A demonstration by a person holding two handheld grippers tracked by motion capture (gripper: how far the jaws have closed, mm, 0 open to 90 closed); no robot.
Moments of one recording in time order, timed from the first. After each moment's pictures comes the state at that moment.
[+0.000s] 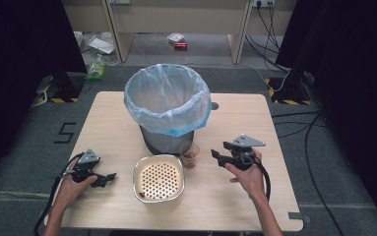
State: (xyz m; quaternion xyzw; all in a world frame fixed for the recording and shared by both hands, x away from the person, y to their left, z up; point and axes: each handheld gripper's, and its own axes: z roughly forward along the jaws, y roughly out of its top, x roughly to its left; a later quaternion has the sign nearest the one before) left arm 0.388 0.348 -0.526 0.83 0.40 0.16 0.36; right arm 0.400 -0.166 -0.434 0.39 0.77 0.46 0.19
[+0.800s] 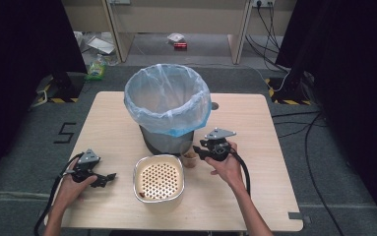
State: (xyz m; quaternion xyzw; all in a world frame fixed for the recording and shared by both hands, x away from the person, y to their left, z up) left arm 0.388 0.348 -0.526 0.83 0.40 0.16 0.36; right arm 0.429 -0.109 -0.446 0.35 0.82 0.42 0.16
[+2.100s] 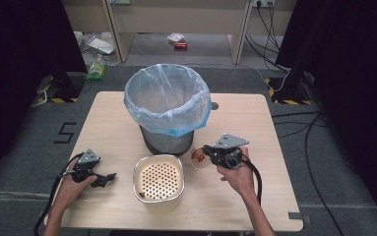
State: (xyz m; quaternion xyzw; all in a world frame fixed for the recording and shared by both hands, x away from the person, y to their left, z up) left arm 0.388 0.348 -0.526 0.83 0.40 0.16 0.36; right arm 0.389 -0.133 -0.415 0.29 0.82 0.44 0.20
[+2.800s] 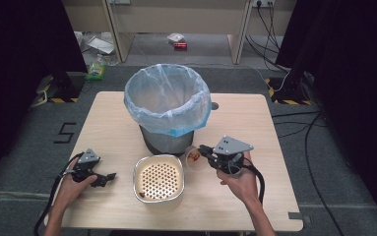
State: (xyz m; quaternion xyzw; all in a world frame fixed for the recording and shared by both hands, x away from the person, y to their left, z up) left arm 0.389 0.348 -0.526 0.83 0.40 0.16 0.36; right arm 0.359 -0.124 -0.380 0.24 0.82 0.47 0.22
